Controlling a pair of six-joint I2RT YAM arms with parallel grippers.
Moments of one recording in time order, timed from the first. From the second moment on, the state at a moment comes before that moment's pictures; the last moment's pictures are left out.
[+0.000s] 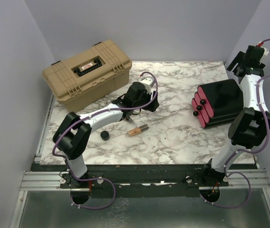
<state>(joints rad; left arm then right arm) -0.72 1.74 1.19 0.08 0.08 -0.31 -0.31 1.80 1.71 -0.45 0.25 0.25</state>
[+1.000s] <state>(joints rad) -0.87 1.95 1.19 0.41 0.18 -0.40 -0.29 1.73 1.42 -0.37 -0.26 0.26</state>
